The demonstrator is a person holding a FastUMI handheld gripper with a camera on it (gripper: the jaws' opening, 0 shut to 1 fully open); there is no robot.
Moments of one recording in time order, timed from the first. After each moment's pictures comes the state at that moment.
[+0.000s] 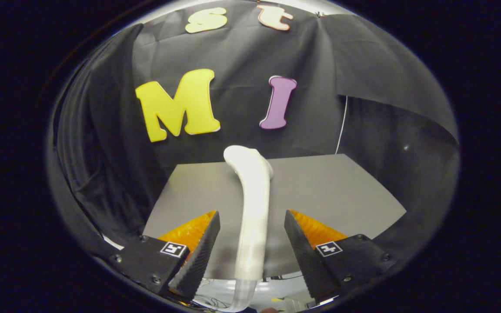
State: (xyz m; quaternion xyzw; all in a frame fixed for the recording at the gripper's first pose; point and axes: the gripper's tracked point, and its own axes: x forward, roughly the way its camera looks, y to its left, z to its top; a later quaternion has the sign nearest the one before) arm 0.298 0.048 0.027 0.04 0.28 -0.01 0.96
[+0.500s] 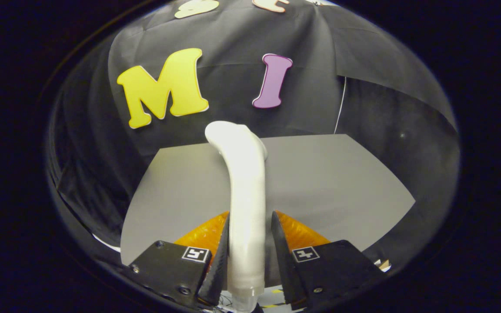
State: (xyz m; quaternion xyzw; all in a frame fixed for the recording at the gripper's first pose) arm 0.308 0.042 -0.014 0.04 0.33 -0.04 0.94
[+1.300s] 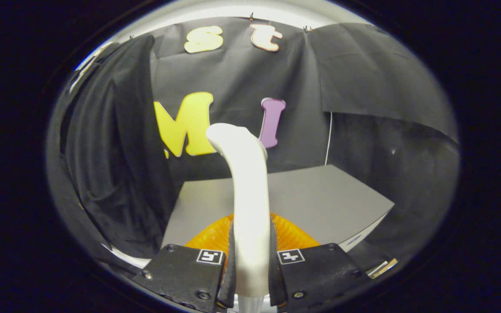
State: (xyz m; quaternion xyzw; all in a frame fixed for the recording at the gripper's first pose) arm 0.233 0.078 0.091 0.05 0.16 -0.05 0.98
